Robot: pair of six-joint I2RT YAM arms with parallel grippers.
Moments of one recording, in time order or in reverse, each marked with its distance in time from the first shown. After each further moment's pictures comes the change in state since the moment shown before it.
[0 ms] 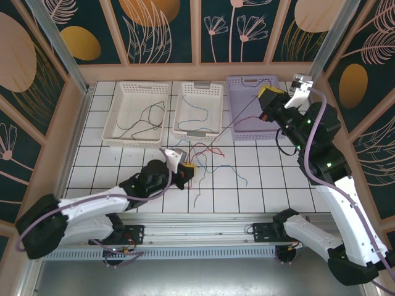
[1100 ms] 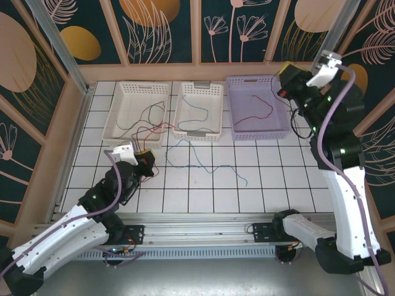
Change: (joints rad) left arm 0.130 -0.504 0.116 -0.586 -0.447 -0.199; right arm -0.200 0.152 0.280 -0.087 -0.118 0.065
